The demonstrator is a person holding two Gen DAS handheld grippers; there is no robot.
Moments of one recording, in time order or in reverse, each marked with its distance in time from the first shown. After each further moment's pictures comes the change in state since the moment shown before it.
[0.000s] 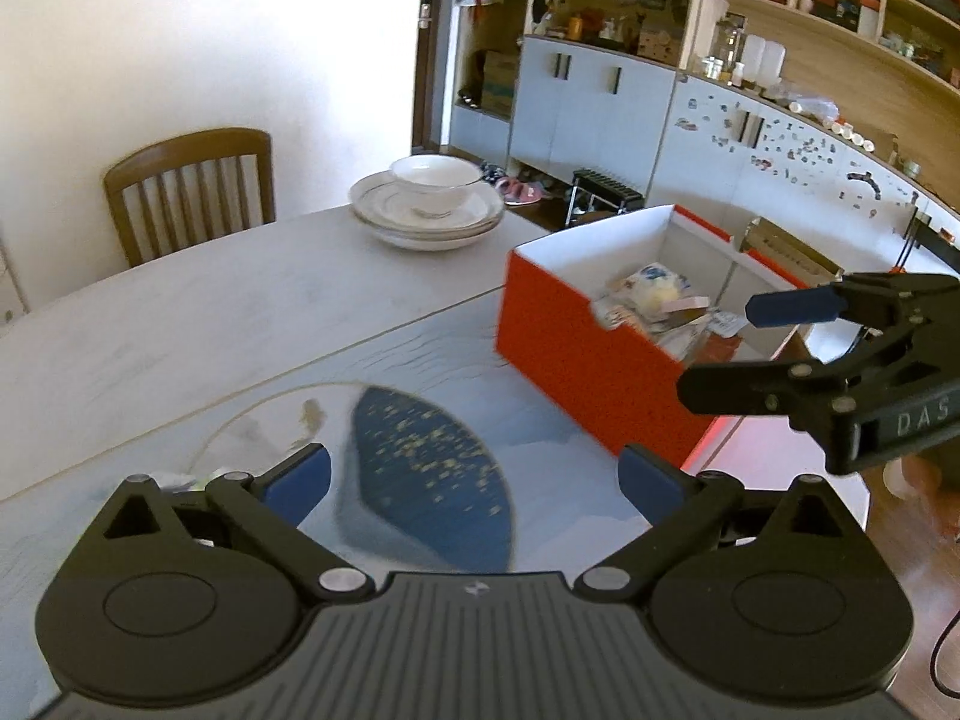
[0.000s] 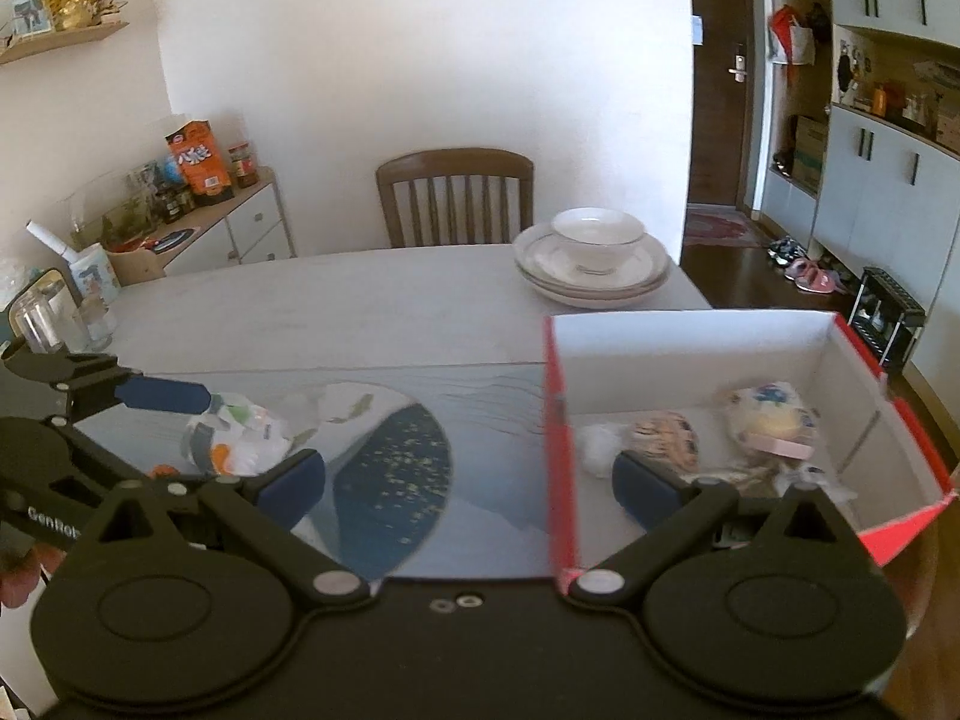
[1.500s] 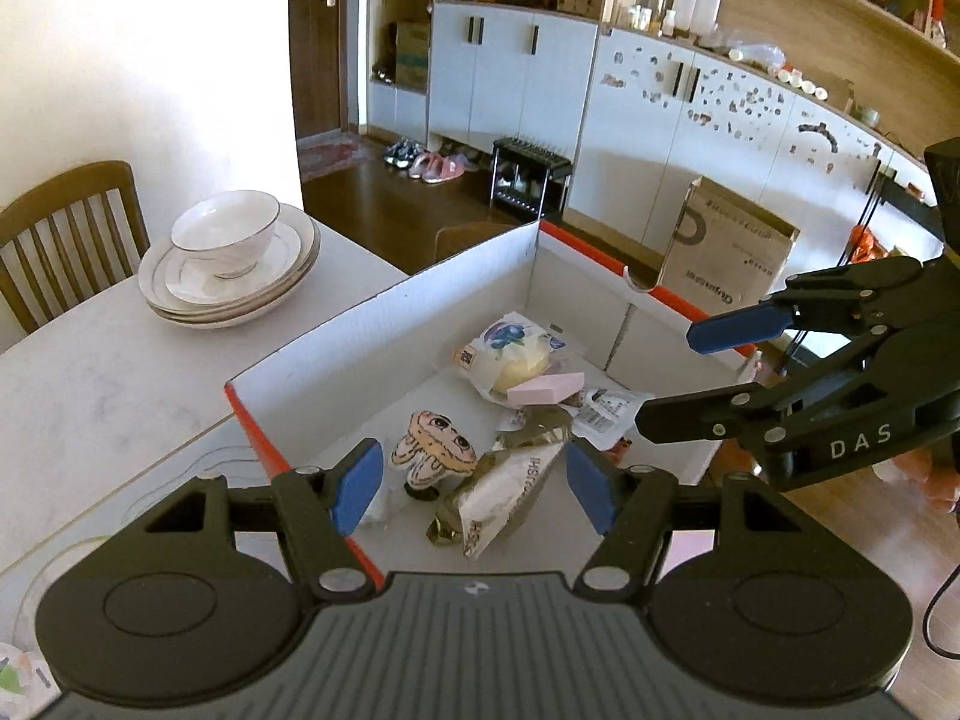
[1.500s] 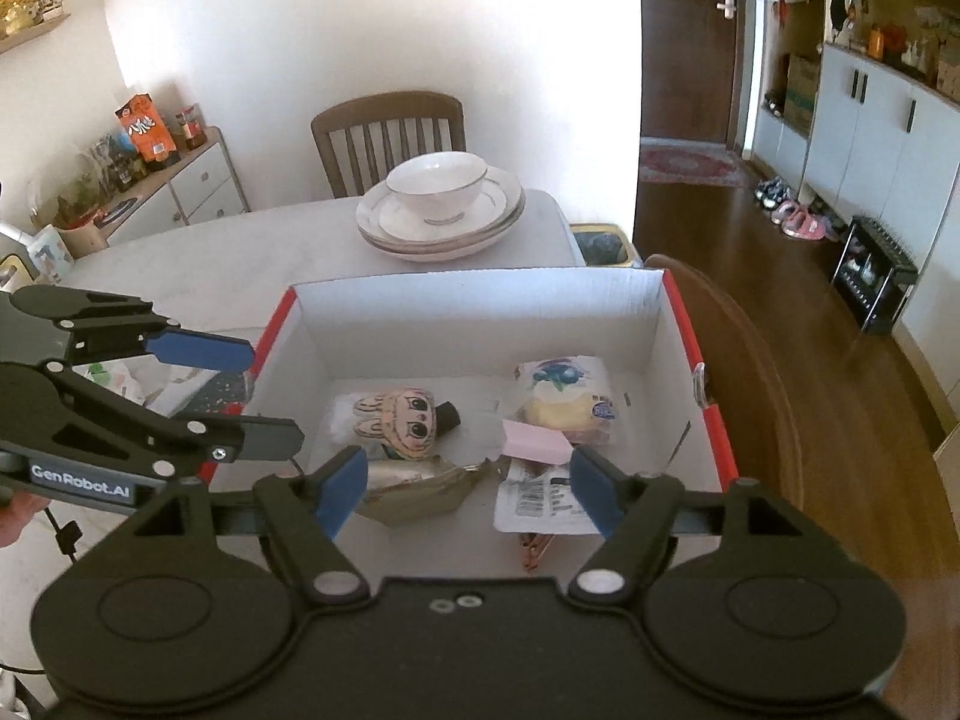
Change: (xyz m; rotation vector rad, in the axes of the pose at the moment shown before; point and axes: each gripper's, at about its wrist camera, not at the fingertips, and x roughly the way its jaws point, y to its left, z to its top) left arm 0.123 -0.152 0.101 0.106 0.066 -0.093; right arm -0.004 -0.199 0.017 0.006 0.134 0.009
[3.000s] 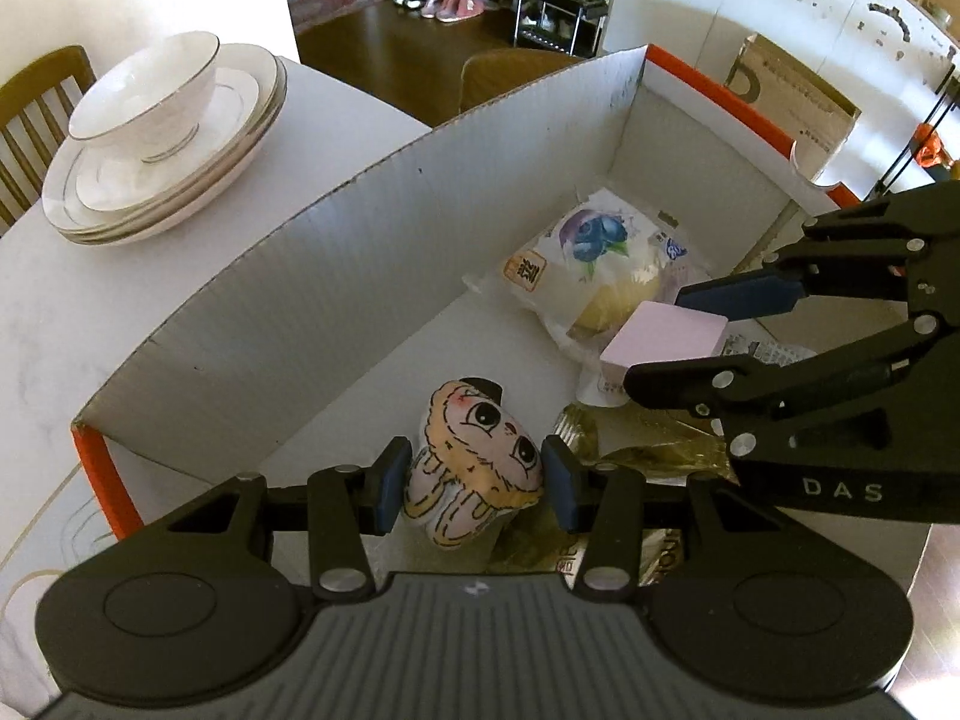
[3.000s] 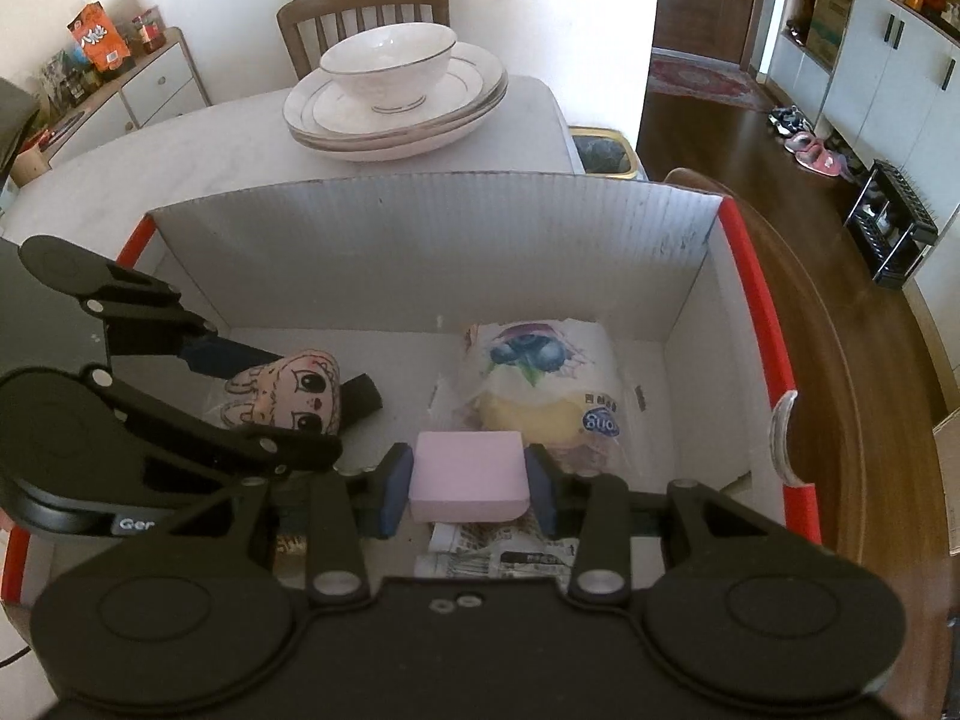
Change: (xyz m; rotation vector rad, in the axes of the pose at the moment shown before) left arm 0.154 0.024 0.028 -0.001 0.366 0.036; right arm 0.119 -0.034 0.021 -0.027 0.243 -0.017
